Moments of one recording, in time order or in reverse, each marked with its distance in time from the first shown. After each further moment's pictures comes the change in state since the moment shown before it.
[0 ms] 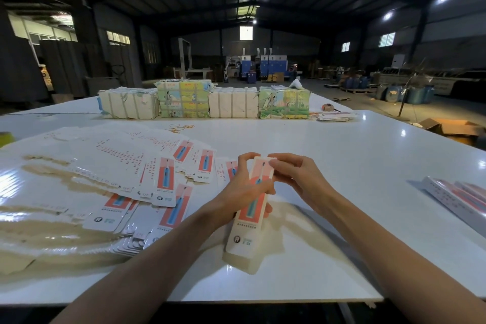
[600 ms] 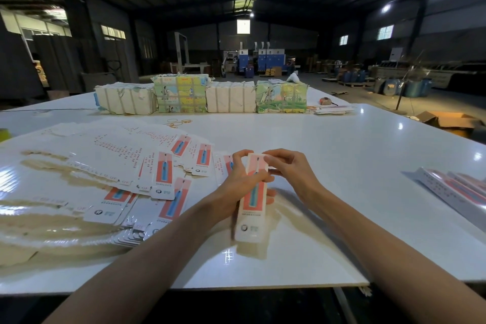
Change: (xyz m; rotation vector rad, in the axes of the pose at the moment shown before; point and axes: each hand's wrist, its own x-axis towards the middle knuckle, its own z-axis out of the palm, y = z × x) left_hand 0.012 -0.013 0.004 -0.195 0.072 -0.055; right_hand -0.001 0.010 0.011 -0.177 0.093 -0.083
